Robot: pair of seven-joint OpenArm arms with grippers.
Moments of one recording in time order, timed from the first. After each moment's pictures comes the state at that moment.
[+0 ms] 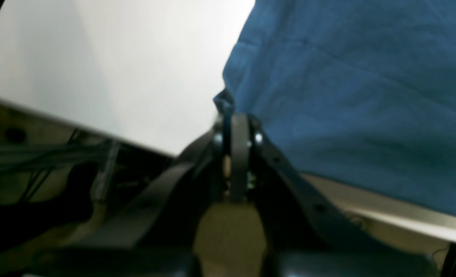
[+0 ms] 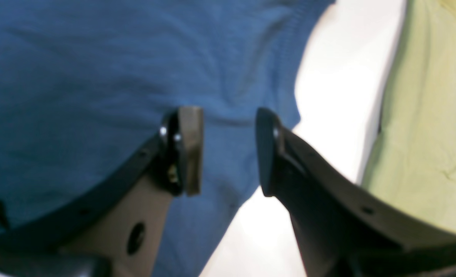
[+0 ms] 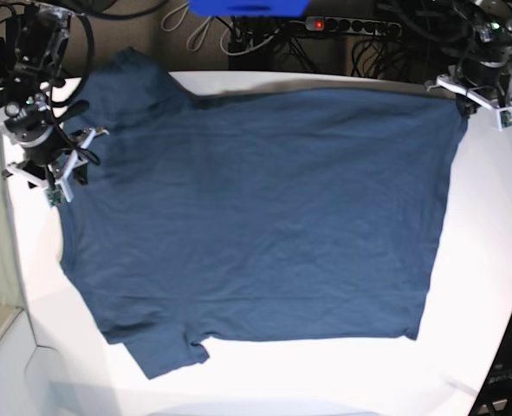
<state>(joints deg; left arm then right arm) 18.2 8.8 -55.3 109.8 -9.8 -39.6 47.5 -12.2 6.5 27.2 104.6 -6.9 40.1 -37.9</state>
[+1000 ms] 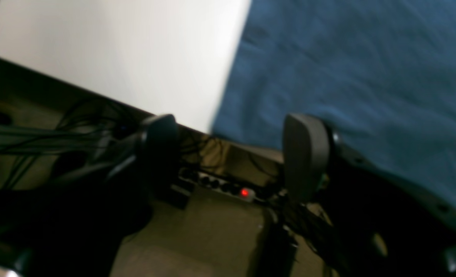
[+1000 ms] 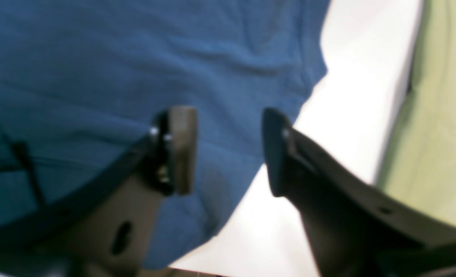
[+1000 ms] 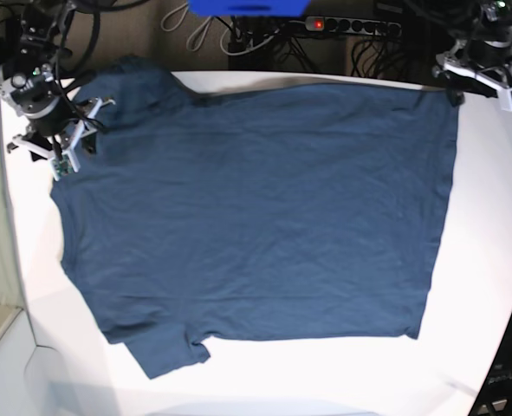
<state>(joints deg) 21.8 8.8 -59.6 110.3 -17.1 -39.6 47.2 -19.9 4.6 27.7 109.3 -6.8 40.1 -37.8</state>
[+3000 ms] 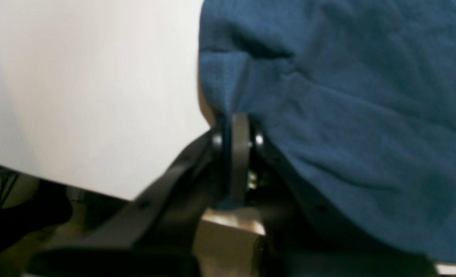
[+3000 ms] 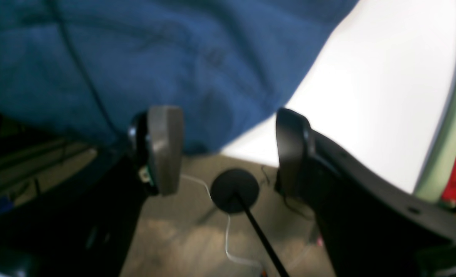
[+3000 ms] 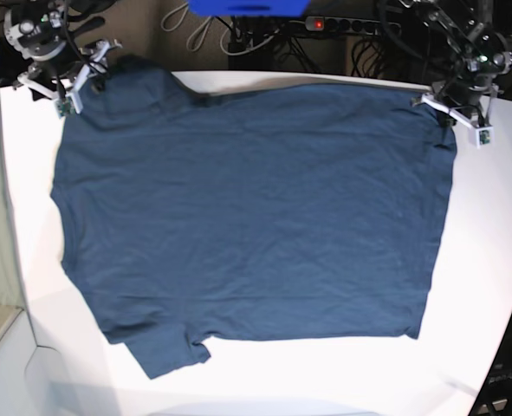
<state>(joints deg) 11.4 5.7 -52.1 94.0 -1.2 -39.6 43.3 -33.7 -1.0 31.7 112.6 -6.6 40.1 -37.8</state>
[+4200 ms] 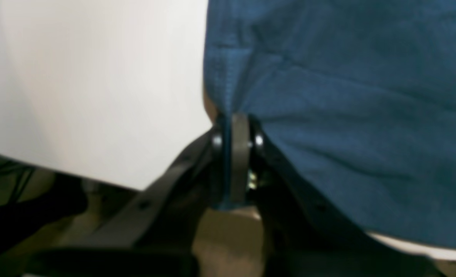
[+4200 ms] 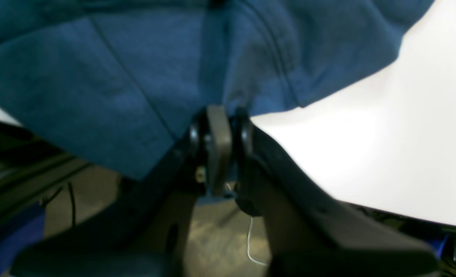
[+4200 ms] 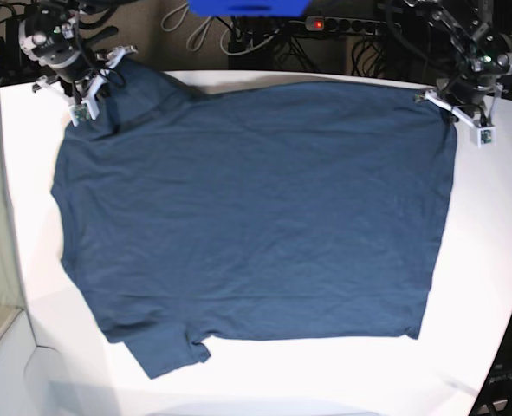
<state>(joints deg) 11.7 5.0 -52.0 95.9 -0.3 -40.0 46.2 -29.3 -2.8 30.0 107.0 -6.1 40.5 -40.1</state>
